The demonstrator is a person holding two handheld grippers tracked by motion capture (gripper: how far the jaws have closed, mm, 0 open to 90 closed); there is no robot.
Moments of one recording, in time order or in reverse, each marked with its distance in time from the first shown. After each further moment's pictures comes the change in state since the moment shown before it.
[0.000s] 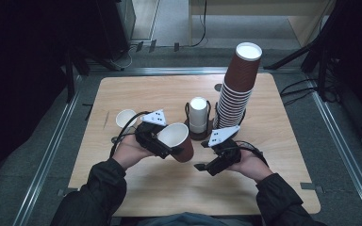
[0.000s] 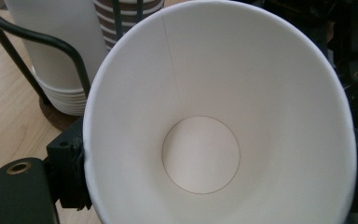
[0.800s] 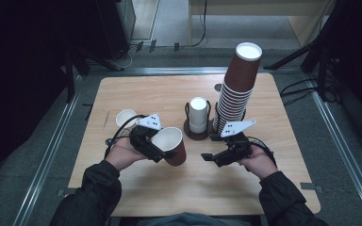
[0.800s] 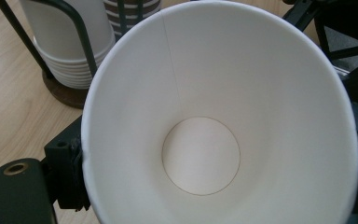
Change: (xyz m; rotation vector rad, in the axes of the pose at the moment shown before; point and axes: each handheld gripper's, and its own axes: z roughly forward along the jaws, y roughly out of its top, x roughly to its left) left arm 0.002 -0.015 -0.009 0.059 0.016 0.021; right arm -0.014 -0.003 -0.025 -0.089 -0.068 0.110
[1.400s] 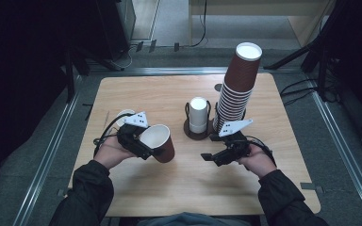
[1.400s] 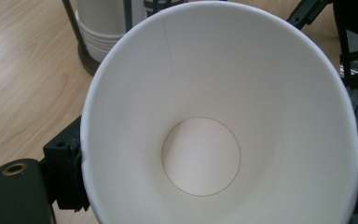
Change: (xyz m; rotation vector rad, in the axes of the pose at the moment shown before) left arm 0.017 -0.022 -0.024 0.003 0.050 -0.026; right arm -0.004 -0.001 0.006 0.036 0.001 0.002
